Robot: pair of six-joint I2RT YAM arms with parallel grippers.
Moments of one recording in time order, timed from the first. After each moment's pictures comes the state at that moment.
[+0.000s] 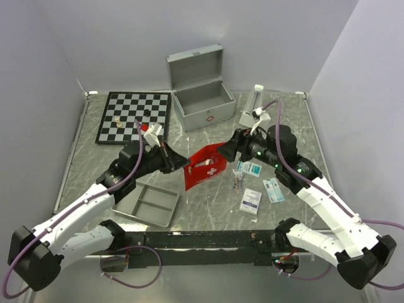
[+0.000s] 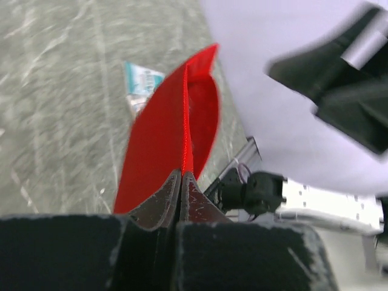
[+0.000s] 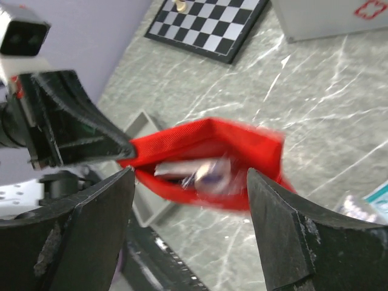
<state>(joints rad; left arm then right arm) -0.62 0.94 0.68 0.05 0.35 -0.85 0.53 0.94 0.97 -0.33 -0.29 0.51</state>
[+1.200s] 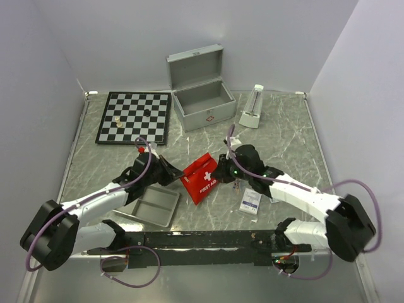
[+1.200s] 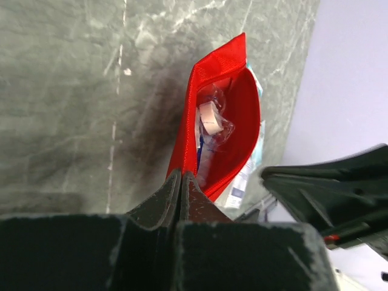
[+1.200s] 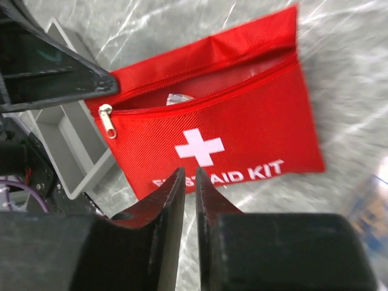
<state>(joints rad) -0.59 1.15 0.47 0.15 0.15 -1.16 0.67 1.15 0.64 -0.06 -0.21 0.47</state>
